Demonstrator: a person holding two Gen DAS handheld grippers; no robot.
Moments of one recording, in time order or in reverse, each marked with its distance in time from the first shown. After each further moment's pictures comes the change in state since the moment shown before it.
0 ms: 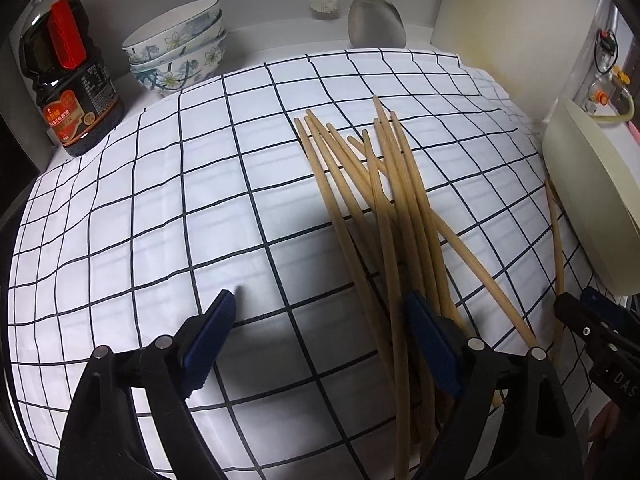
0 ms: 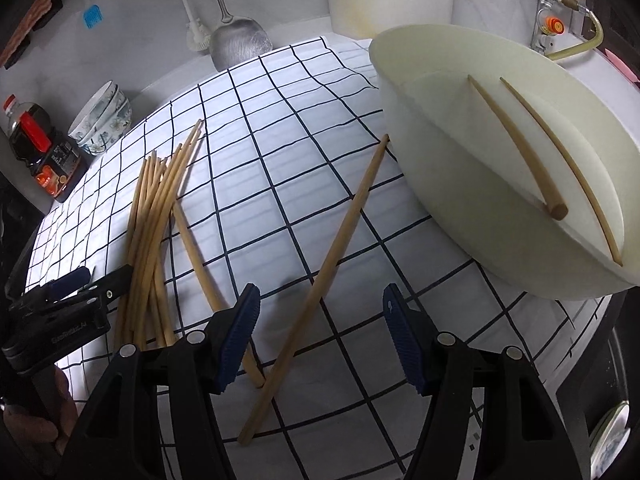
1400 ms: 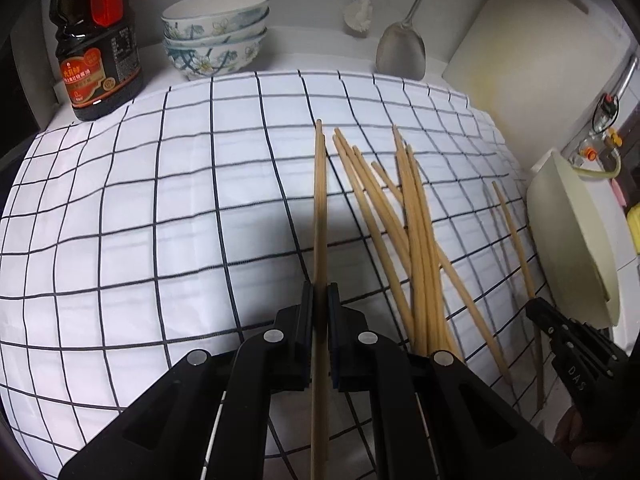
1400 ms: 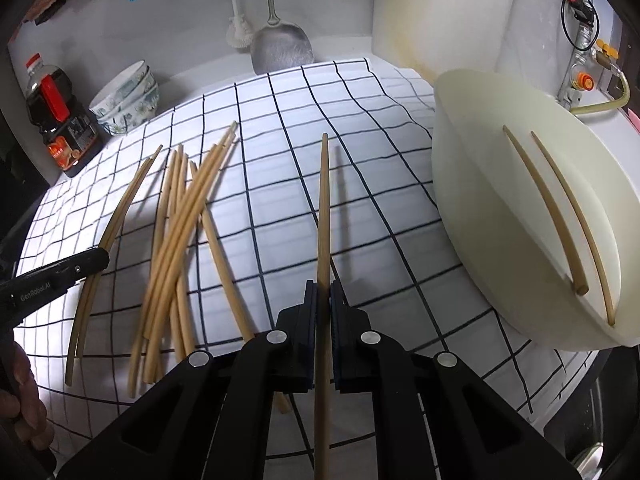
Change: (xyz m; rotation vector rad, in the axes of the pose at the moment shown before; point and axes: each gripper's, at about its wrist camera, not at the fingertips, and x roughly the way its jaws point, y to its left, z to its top) left arm -0.023 0.040 0.004 -0.160 -0.011 -0.135; right arm -0.004 0.031 0.016 -0.147 -0.046 -0.013
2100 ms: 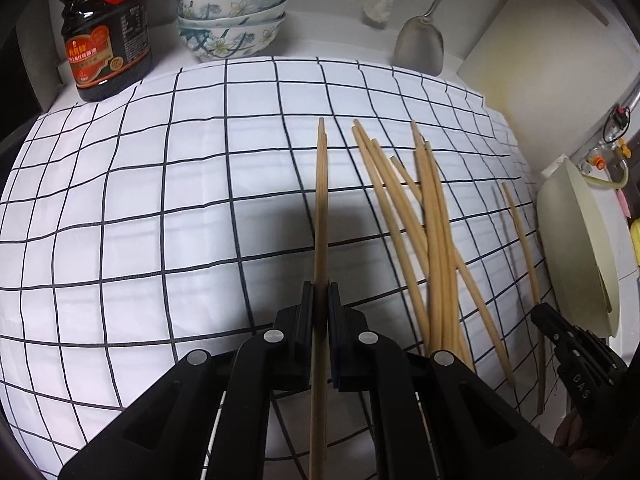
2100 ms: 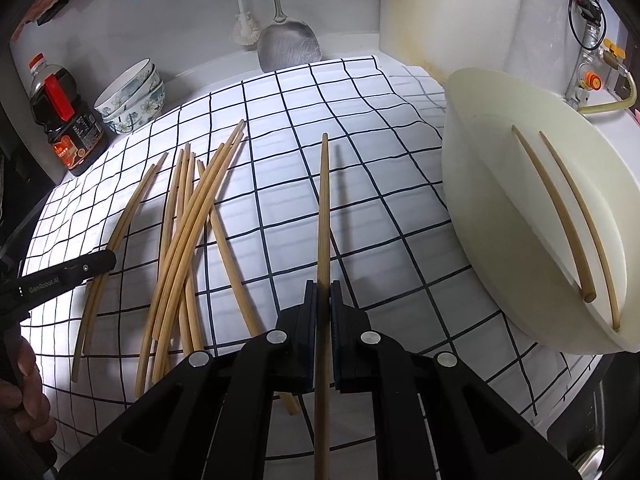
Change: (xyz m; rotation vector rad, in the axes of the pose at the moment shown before) left arm 0.013 0.011 0.003 -0.040 0.053 0.014; right arm 0.002 0.002 0.002 -0.003 0.016 0.022
